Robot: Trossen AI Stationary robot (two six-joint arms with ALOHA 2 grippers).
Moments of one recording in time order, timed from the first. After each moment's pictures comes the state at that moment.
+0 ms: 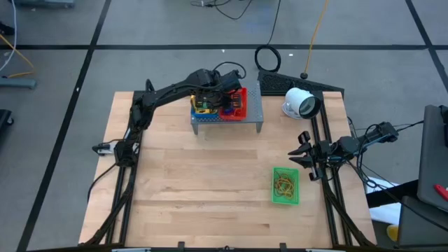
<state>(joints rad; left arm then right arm) 0.36 2.14 2.28 -1.38 -0.11 -1.09 0.41 0.06 0.01 0.33 0.26 0.01</state>
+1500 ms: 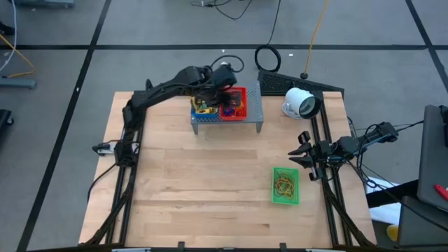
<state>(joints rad) 0.34 2.05 2.28 -1.32 -0.03 -1.02 0.41 0.06 0.01 0.33 0.26 0.01</state>
